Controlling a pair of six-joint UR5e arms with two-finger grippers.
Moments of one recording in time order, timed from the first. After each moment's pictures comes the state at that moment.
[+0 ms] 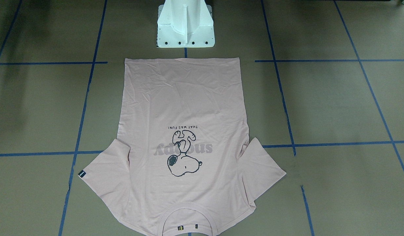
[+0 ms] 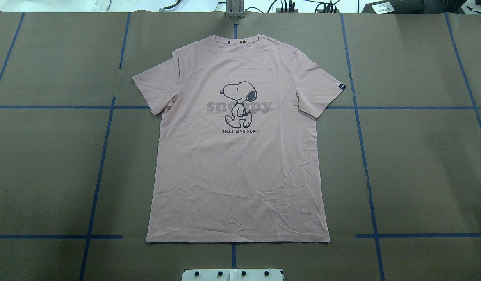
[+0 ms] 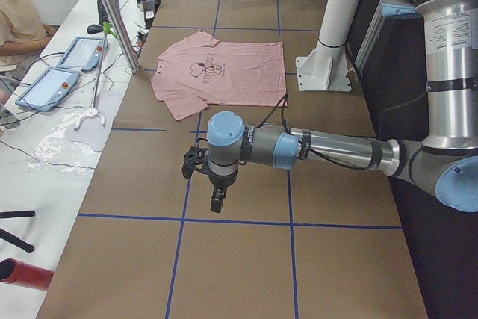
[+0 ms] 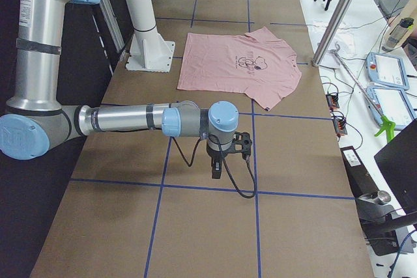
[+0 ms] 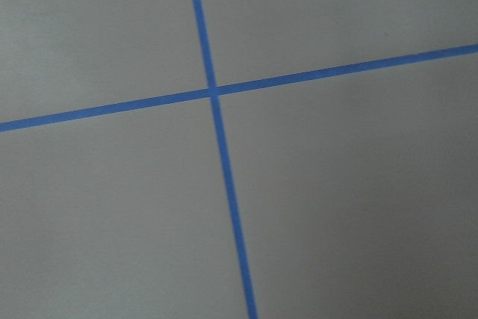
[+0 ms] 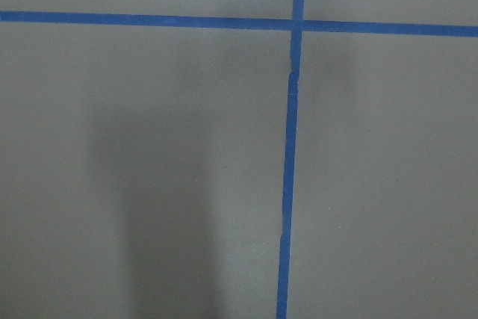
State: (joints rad) left arm -1.53 -1.41 -1.85 -1.62 -2.27 0.02; right arm 1.50 -1.73 1.83 -1.66 2.36 0.03
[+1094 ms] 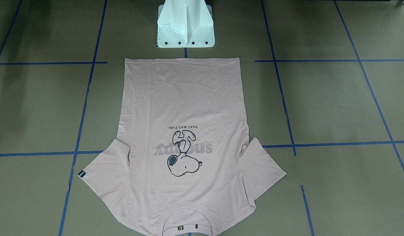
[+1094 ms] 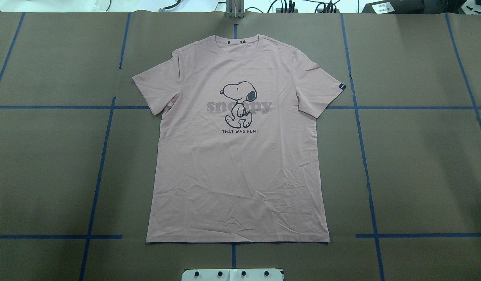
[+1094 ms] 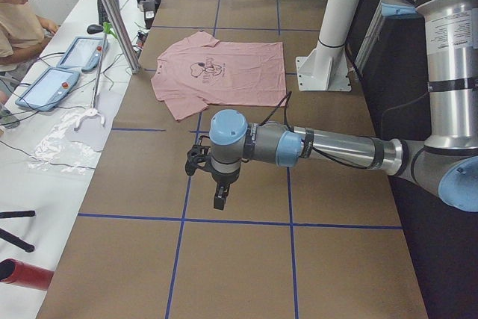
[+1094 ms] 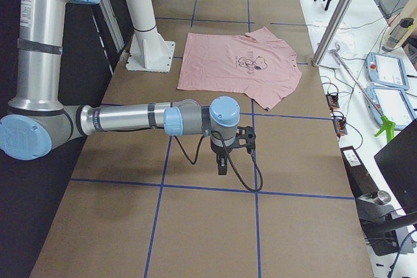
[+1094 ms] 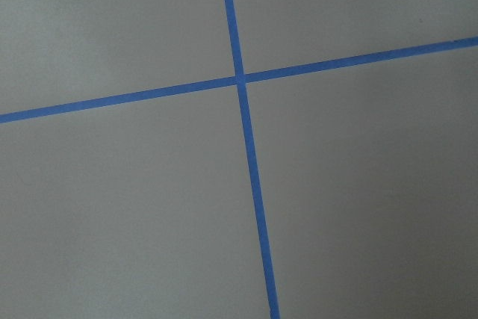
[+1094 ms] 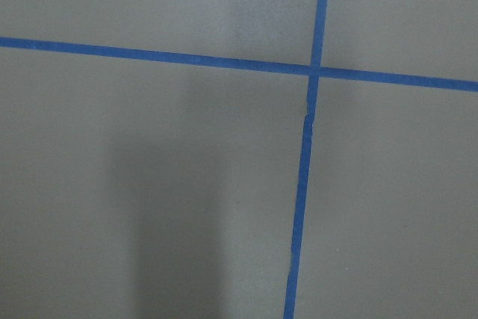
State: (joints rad) left arm -1.53 -1.39 -1.89 -1.61 -2.32 0.02; right arm 1.50 -1.72 1.82 -1.54 2.37 0.04
